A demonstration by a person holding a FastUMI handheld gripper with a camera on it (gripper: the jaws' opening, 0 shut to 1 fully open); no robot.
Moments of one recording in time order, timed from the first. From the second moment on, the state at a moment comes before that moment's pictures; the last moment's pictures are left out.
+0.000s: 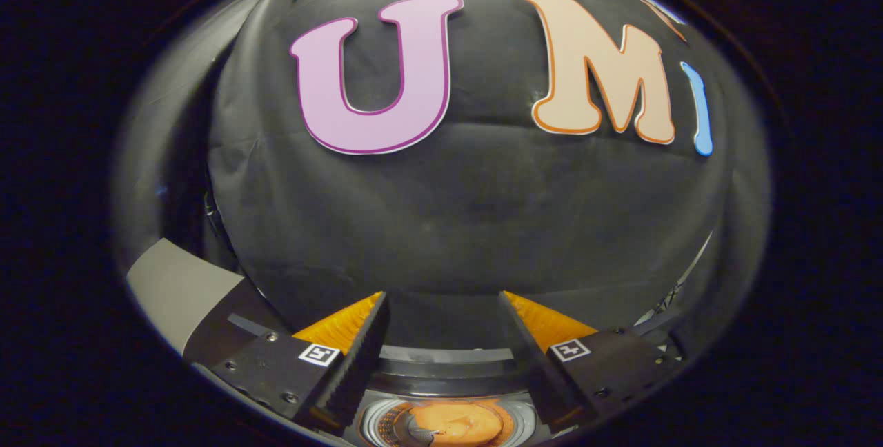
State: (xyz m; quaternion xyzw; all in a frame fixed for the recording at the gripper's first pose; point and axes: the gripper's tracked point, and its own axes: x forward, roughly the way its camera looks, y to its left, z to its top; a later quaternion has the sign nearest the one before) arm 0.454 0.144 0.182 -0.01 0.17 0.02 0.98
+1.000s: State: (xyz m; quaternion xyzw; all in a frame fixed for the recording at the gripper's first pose) arm 0.327 0.132 0.139 0.02 0.16 0.03 0.99
